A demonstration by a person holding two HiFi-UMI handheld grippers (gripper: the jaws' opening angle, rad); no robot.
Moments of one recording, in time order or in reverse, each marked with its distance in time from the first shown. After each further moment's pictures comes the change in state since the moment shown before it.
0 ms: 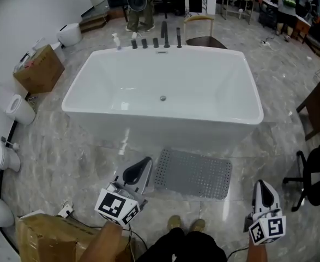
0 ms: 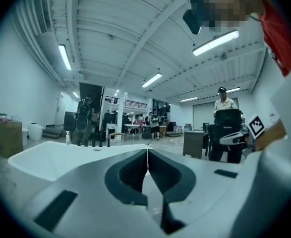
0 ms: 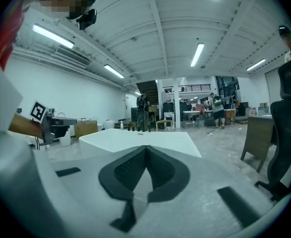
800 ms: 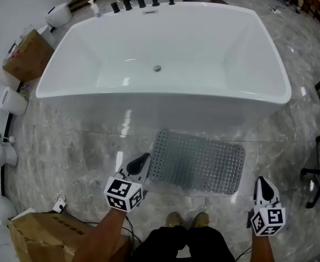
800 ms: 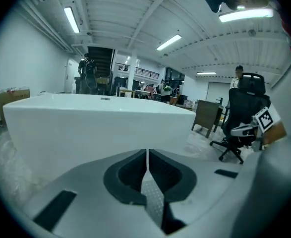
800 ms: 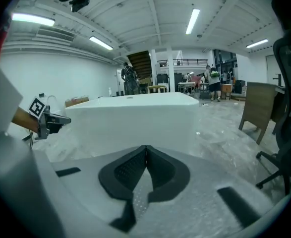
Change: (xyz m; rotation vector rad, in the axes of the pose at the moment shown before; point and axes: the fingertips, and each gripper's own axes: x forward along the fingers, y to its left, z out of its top) left arm 0.124 0.051 -0.330 -0.119 0.376 0.071; right arm 0.130 -0.092 -0.283 0.053 0.299 -0.036
